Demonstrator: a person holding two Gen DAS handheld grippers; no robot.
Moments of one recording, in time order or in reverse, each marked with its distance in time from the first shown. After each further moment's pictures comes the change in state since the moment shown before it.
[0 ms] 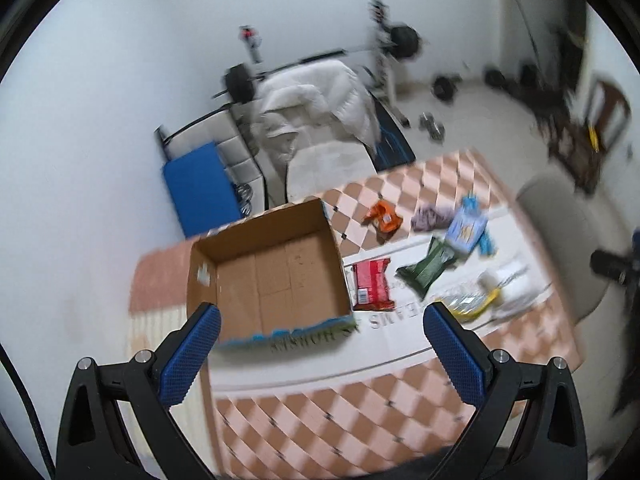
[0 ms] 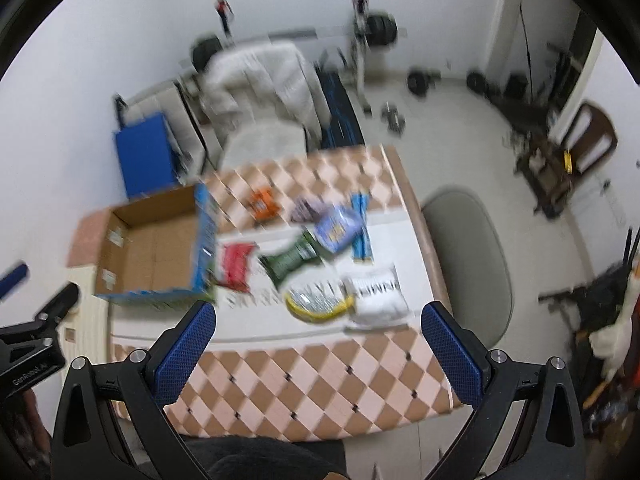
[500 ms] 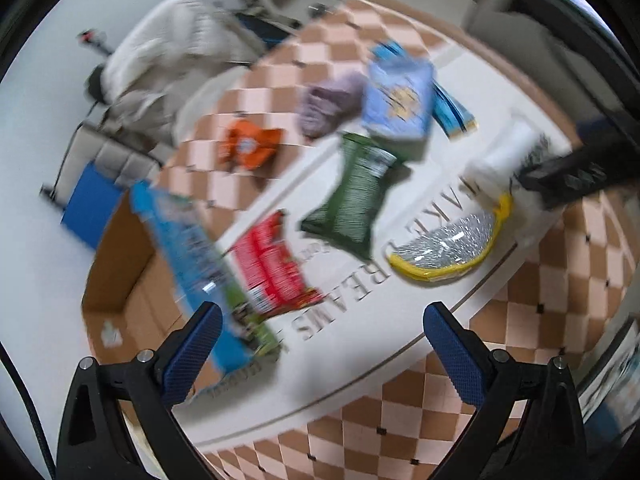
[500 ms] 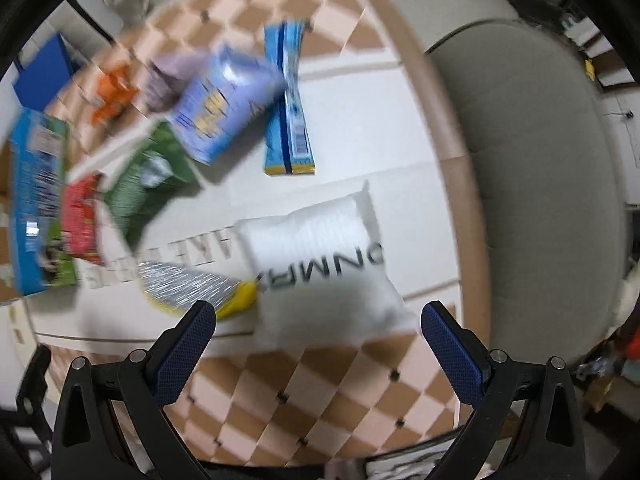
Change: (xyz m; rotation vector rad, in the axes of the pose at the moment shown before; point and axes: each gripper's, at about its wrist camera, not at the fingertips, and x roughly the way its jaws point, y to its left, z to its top) left arm 0.208 -0.179 0.001 0.447 0.252 -0.133; right arm 0.329 -0.104 0.002 0.063 0.462 -0.073
